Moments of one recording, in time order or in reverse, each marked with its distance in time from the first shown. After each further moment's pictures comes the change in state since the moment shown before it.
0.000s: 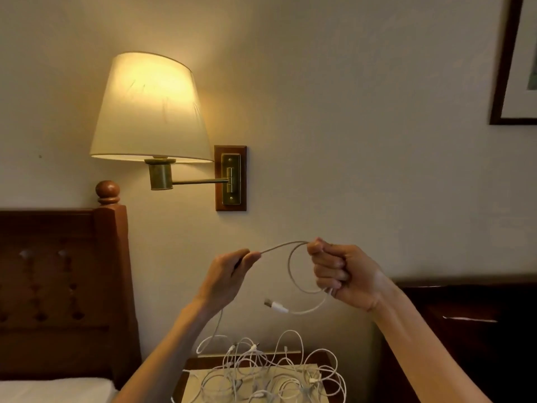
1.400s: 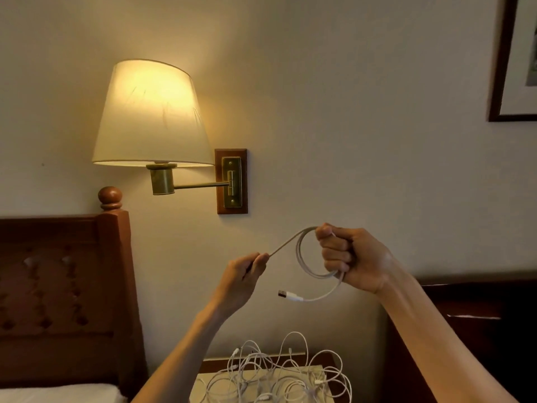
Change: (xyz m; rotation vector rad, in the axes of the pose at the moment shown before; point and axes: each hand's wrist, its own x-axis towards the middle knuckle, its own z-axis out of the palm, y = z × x) left_hand 0.002 0.000 0.018 -0.096 -0.057 -0.110; right_hand 0.001 -0.021 0.023 -0.059 0.275 -0.108
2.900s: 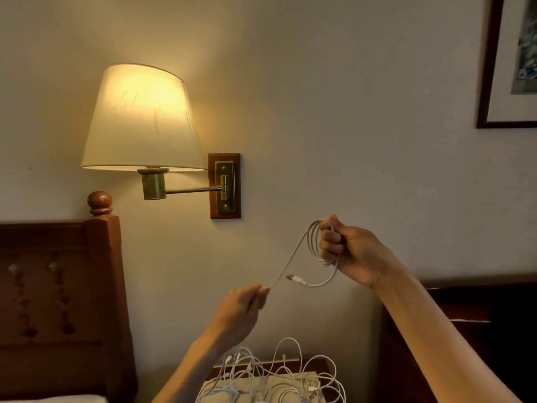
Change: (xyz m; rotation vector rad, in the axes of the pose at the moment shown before) left_hand -0.031 -0.003 0.018 0.202 -0.083 -0.001; right_hand 0.002 -0.012 0.000 -0.204 0.229 -0.222
